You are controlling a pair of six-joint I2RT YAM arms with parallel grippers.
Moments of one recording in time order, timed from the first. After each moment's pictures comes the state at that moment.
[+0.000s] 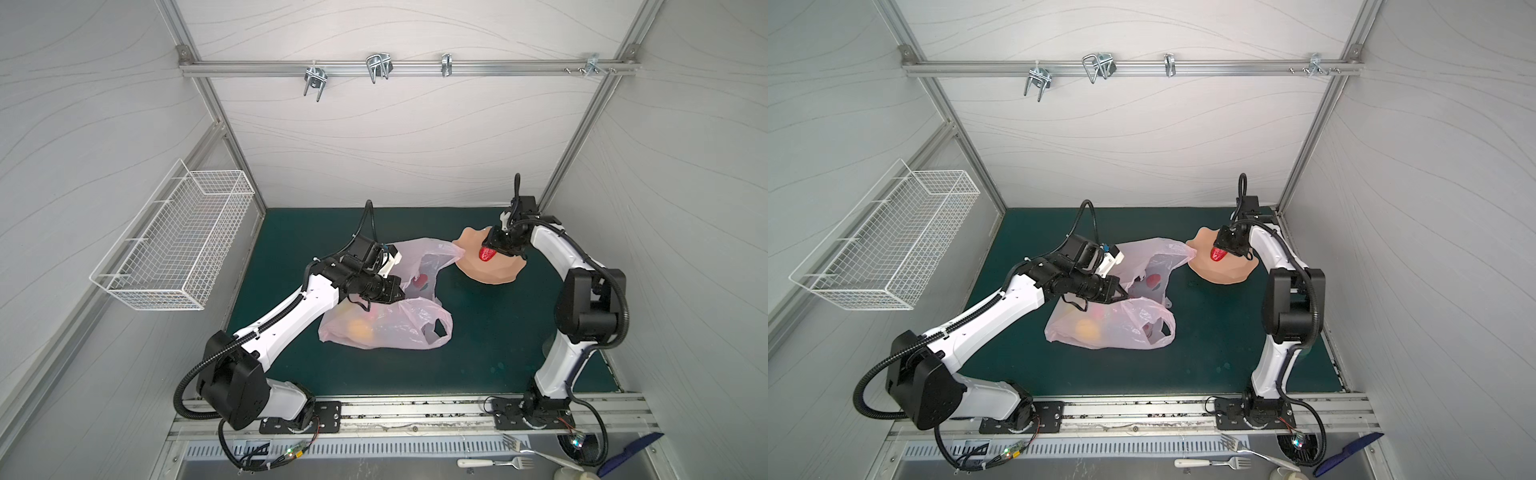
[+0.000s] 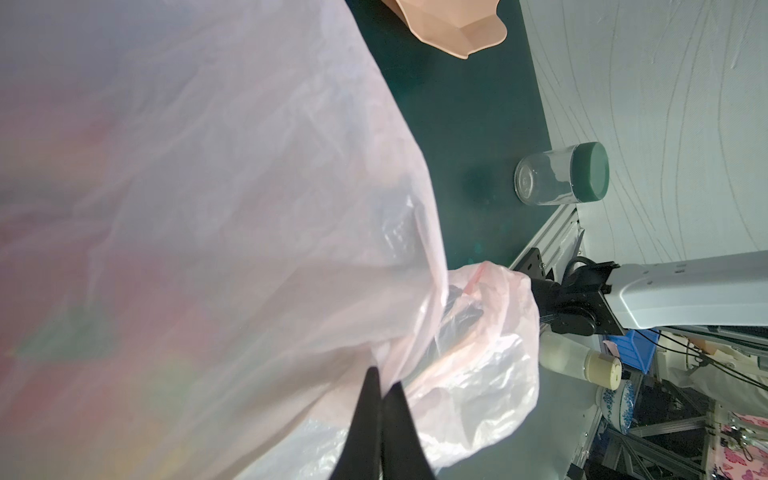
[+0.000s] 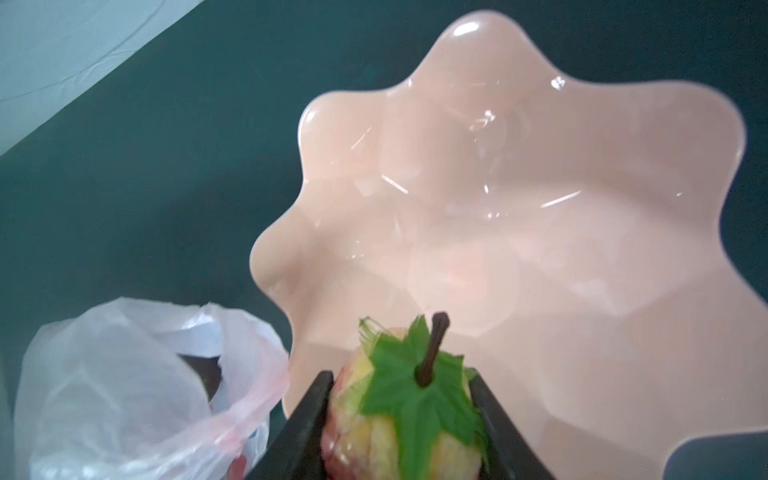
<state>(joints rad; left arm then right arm) -0.56 1.40 1.16 -0.75 0.51 -0.38 0.07 1.81 1.48 -0.73 -0.29 0.35</state>
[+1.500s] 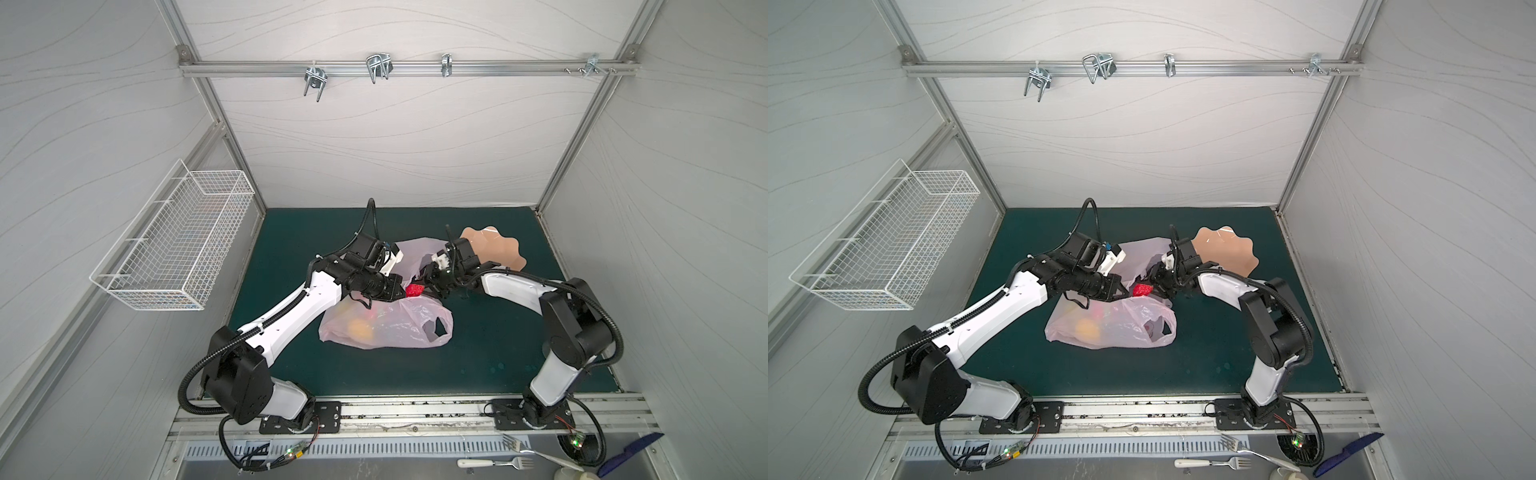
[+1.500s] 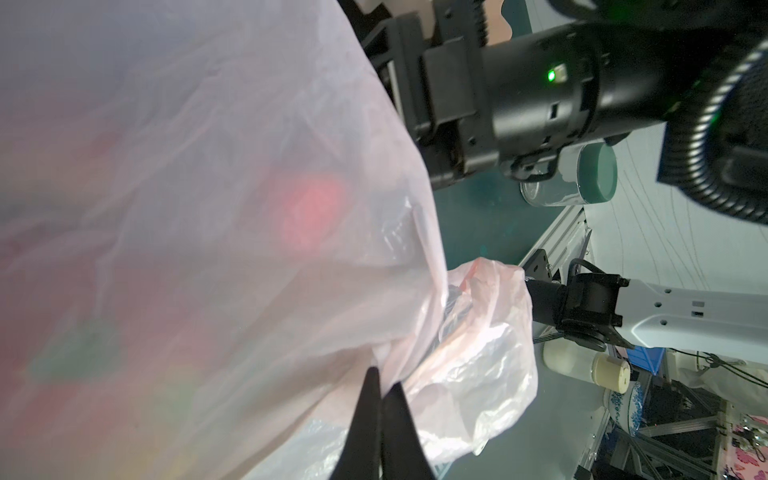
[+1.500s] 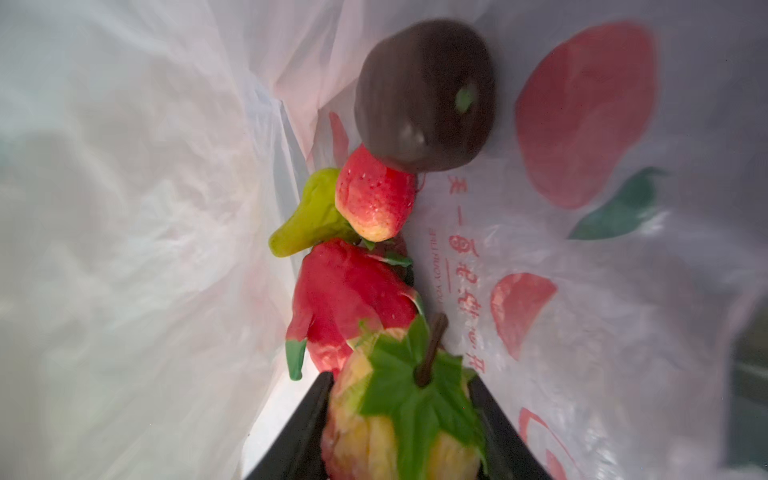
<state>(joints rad) -0.56 1.42 1.19 -0.76 0.49 -0.36 0.59 1.75 1.05 -0.14 -0.66 1.06</state>
